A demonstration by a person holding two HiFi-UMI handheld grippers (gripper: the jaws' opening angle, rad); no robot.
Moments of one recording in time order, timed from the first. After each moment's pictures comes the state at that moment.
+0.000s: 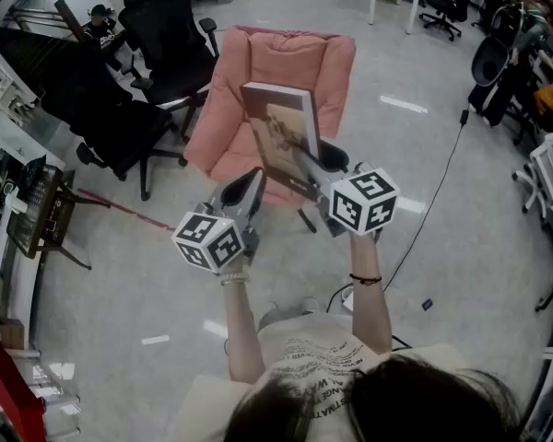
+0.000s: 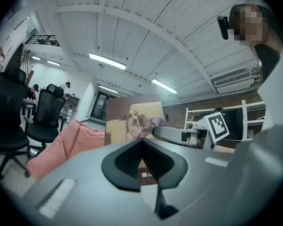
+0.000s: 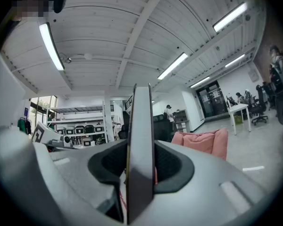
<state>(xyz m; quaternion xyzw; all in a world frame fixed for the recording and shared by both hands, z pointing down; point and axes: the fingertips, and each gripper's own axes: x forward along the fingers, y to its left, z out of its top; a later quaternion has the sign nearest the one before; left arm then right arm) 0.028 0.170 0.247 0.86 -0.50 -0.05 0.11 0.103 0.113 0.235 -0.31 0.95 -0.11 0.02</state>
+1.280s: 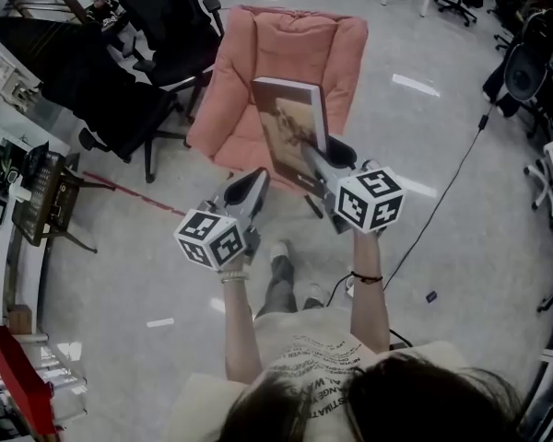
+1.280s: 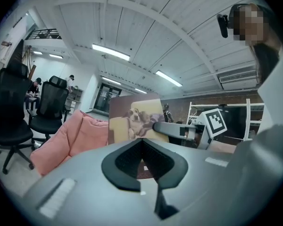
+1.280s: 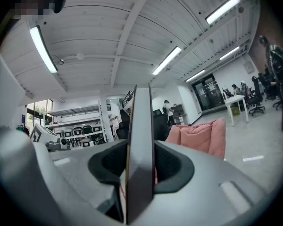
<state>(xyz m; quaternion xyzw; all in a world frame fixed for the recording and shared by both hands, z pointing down) 0.029 0.159 0.276 0.85 -0.50 -0.01 0.15 0.111 0.091 0.261 -0.31 0.94 -0.14 0.02</state>
